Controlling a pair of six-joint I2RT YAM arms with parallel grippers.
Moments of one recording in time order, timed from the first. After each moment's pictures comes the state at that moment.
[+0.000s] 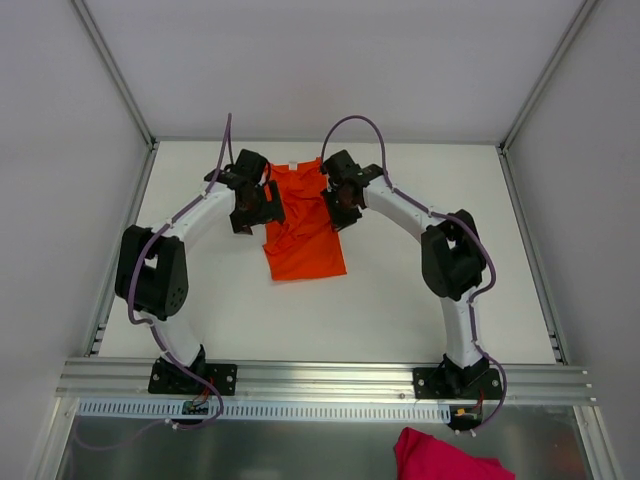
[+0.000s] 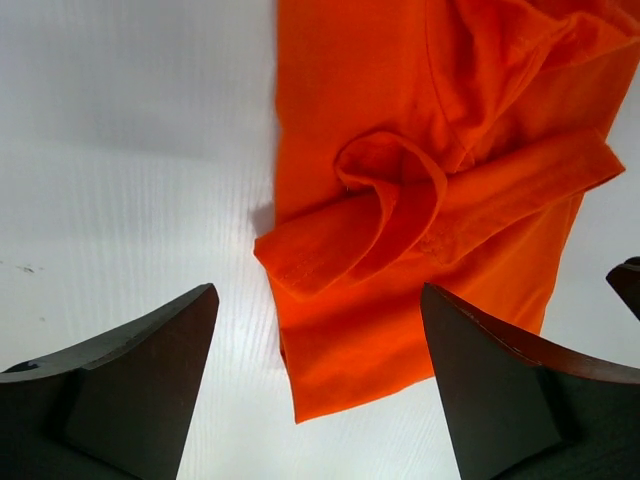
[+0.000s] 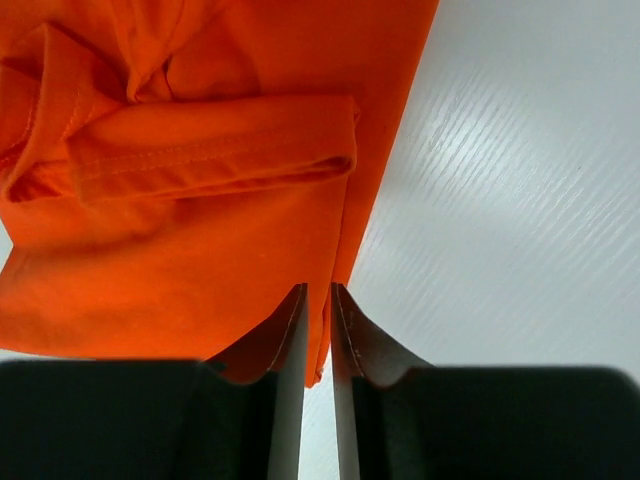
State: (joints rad) left arm -0.35 1.78 1.41 -0.78 -0.05 -0.59; right arm 0.63 2.11 1.80 -0.81 -0.04 0.23
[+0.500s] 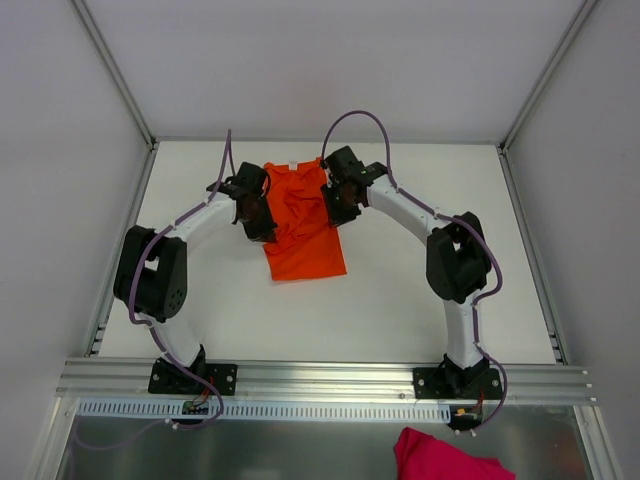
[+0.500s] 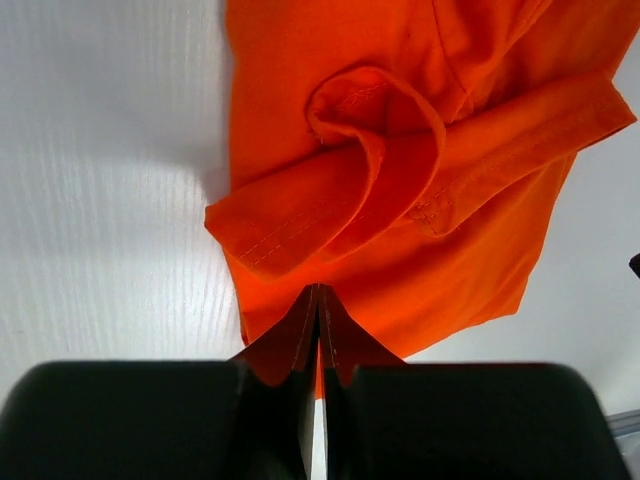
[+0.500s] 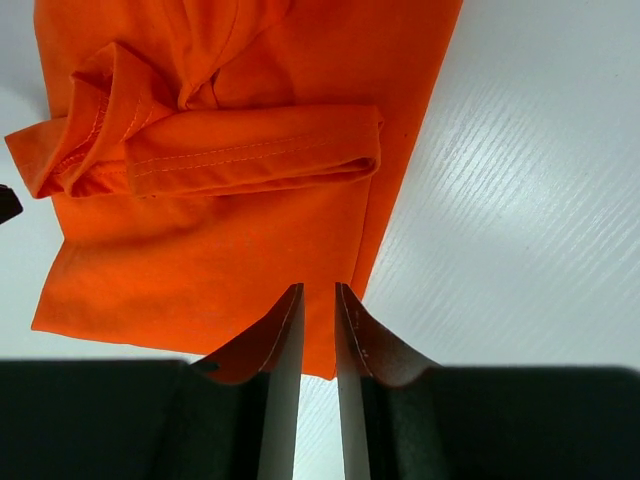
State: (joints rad) left arm -0.35 1.75 1.26 -0.68 0.11 -0.68; right arm 0.63 2.06 1.77 -0.79 -0.07 0.25
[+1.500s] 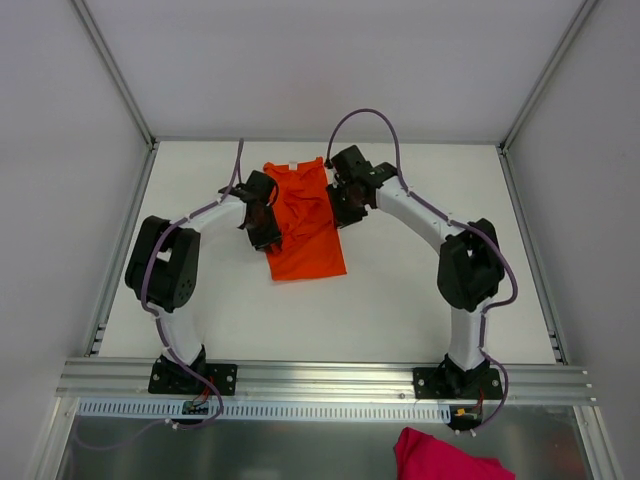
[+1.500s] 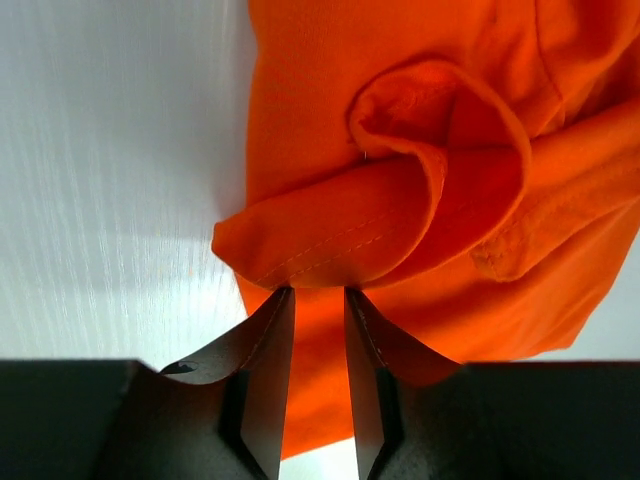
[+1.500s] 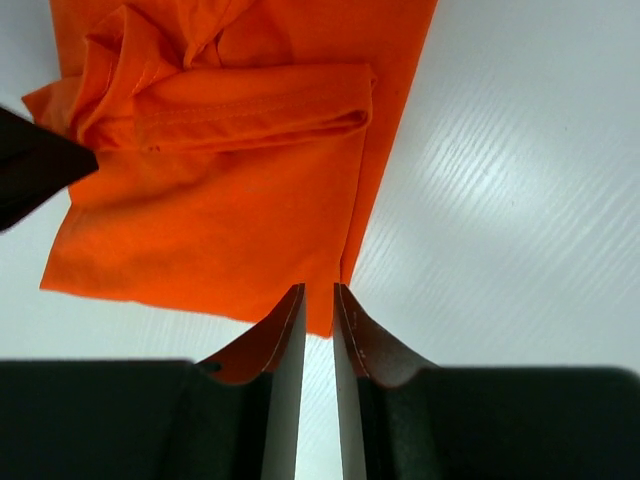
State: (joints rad) left arm -0.37 1.82 1.23 -0.65 0.09 -0.69; right arm 0.63 1.99 1.73 -0.82 -0.07 0.25
